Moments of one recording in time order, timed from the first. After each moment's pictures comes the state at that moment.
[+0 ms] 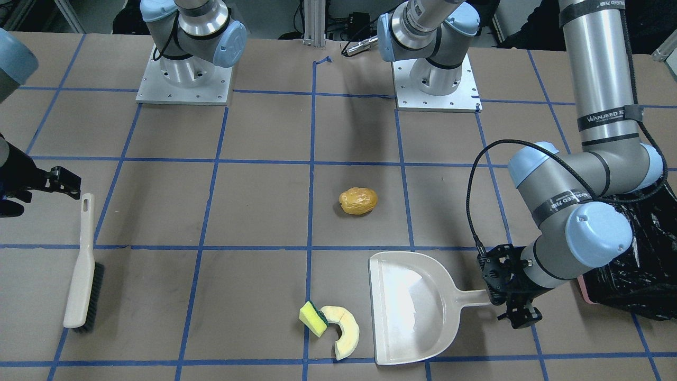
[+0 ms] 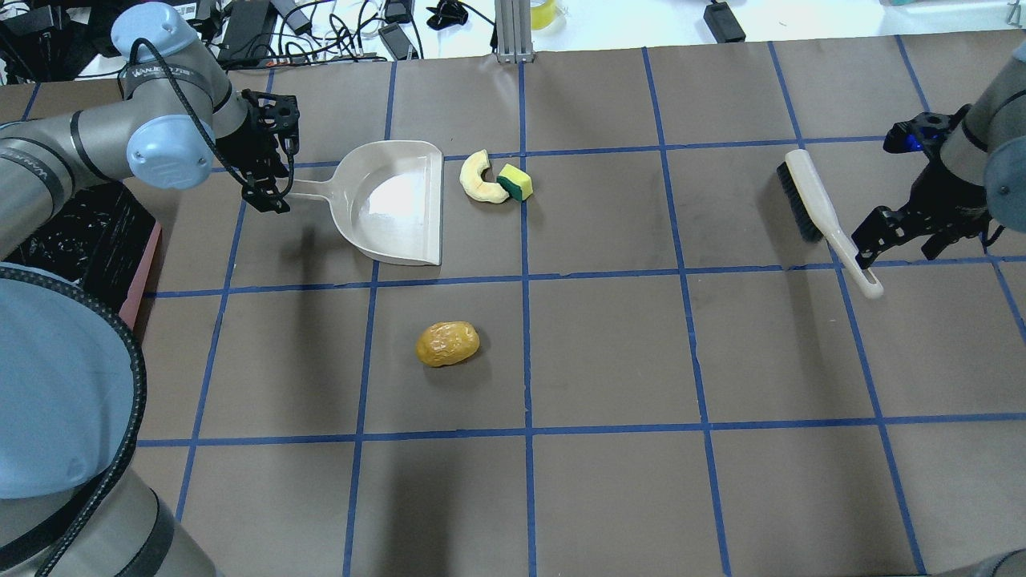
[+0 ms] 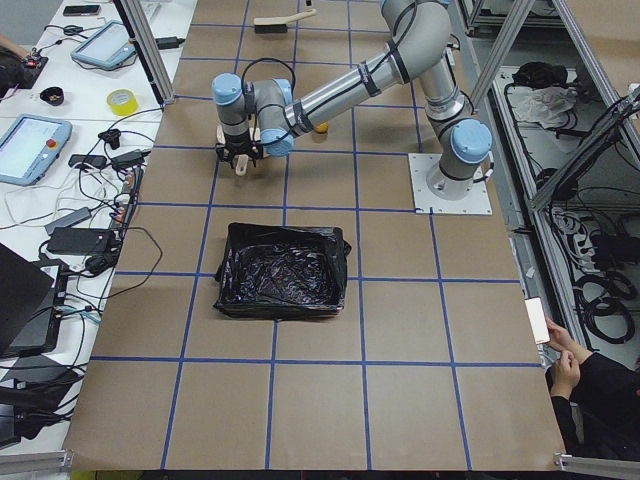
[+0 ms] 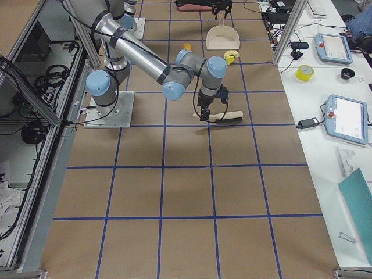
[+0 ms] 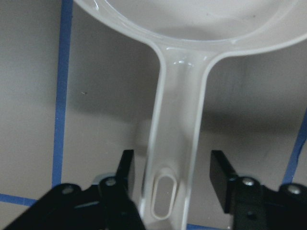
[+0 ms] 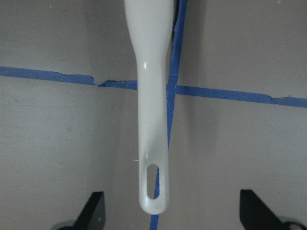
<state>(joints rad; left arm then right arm) -1.37 -2.11 -1.54 -1.04 1.54 1.61 1.13 -1.35 1.85 -1.95 -1.63 -0.56</state>
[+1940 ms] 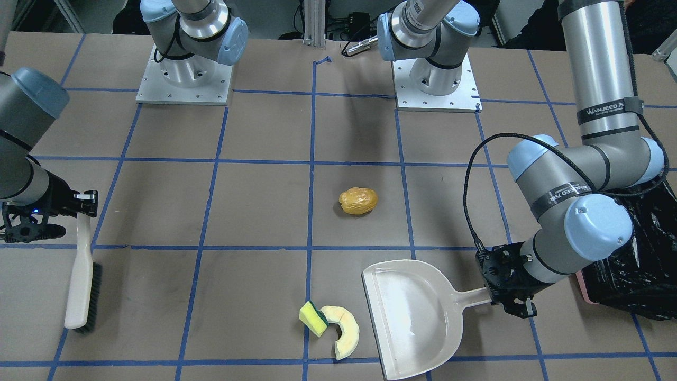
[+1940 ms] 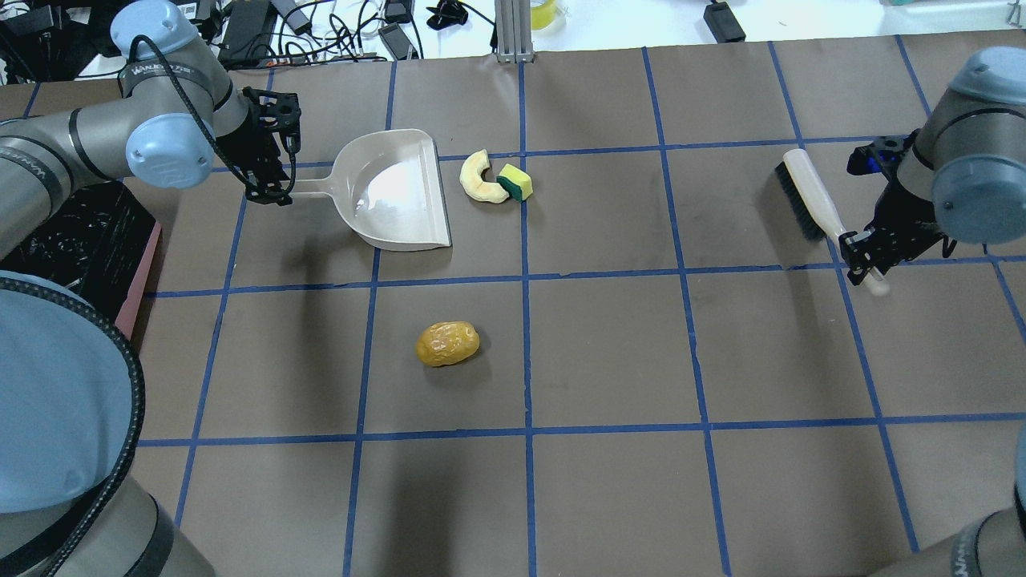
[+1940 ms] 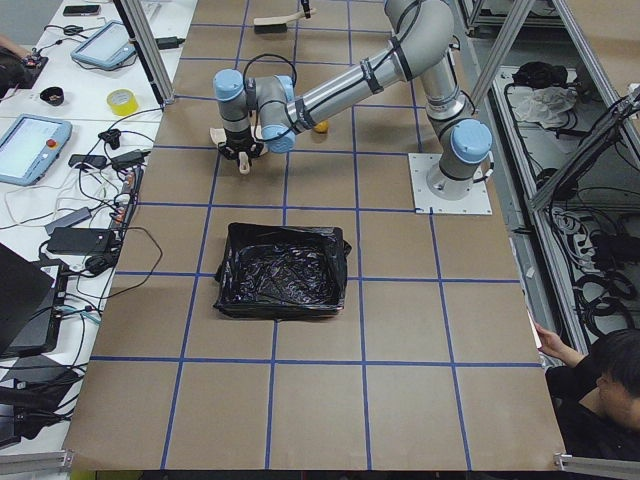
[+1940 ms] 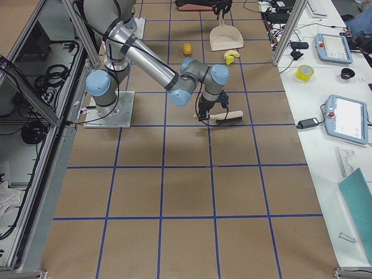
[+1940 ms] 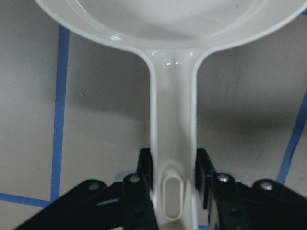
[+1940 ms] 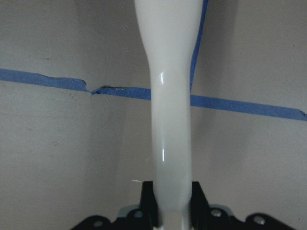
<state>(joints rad) -1.37 -2.09 -1.54 -1.05 1.54 1.60 1.15 -1.27 1.86 -2.01 -1.67 -0.55</state>
